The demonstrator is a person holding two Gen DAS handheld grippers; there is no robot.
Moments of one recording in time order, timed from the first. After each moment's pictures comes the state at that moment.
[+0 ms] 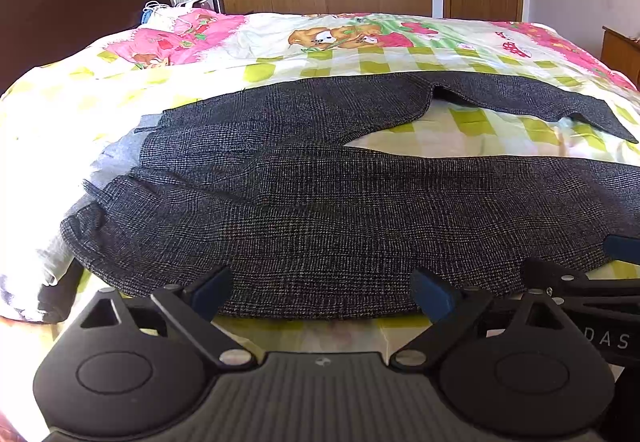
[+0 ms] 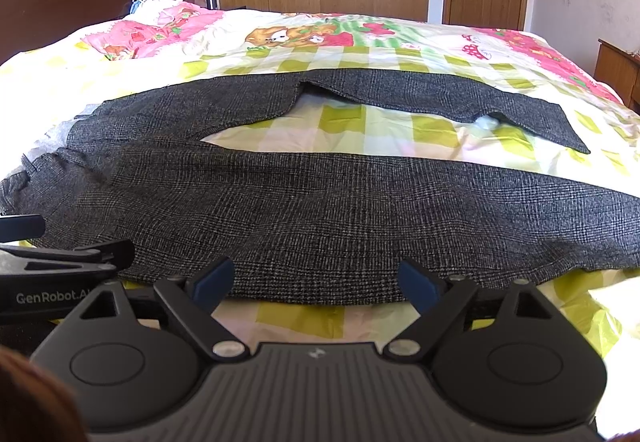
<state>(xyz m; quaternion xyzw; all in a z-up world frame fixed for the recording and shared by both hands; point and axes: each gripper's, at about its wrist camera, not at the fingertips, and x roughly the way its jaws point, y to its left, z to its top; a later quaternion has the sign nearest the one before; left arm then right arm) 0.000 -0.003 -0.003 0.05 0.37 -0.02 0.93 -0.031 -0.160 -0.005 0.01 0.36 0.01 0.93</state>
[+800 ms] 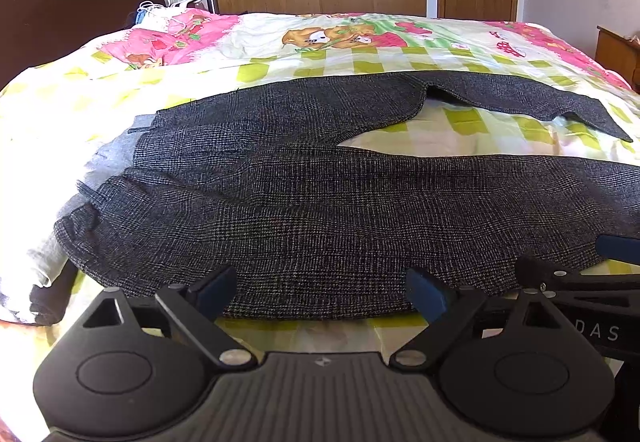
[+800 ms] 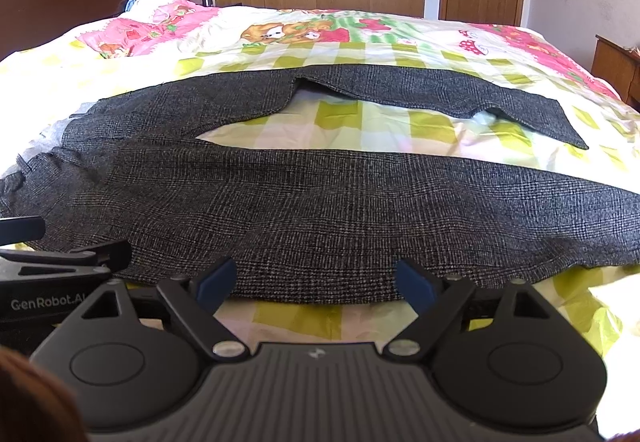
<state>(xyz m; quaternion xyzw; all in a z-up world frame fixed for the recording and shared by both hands) 0.001 0.000 -0.006 0.05 0.37 -0.03 0.93 -0.028 -0.160 -0.005 0.01 0.36 0.00 0.93</state>
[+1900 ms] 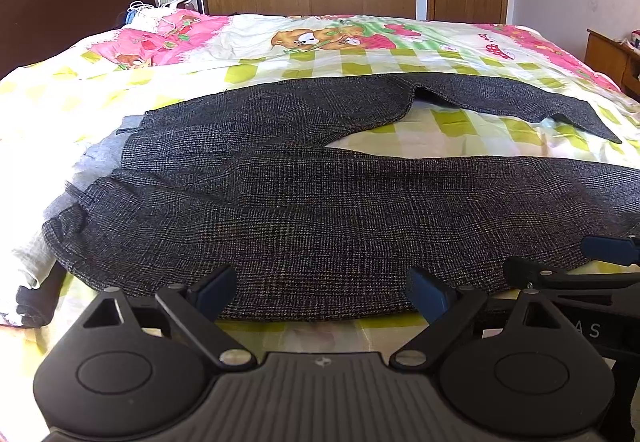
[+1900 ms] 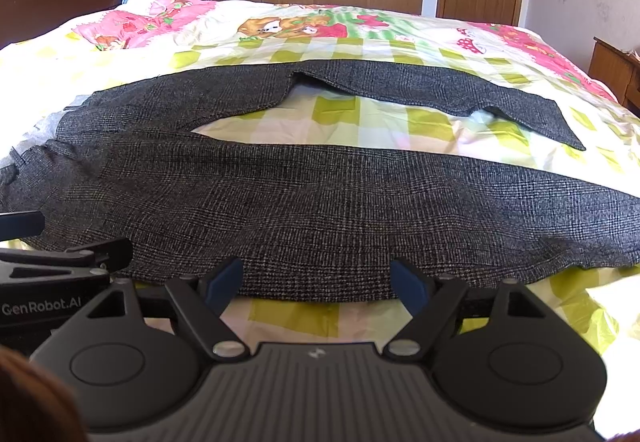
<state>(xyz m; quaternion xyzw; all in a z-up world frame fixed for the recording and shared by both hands) 0.000 0.003 -0.006 0.04 0.36 -0.05 0.93 -0.028 -0.157 -0.006 0.00 0.37 -0.01 0.93</state>
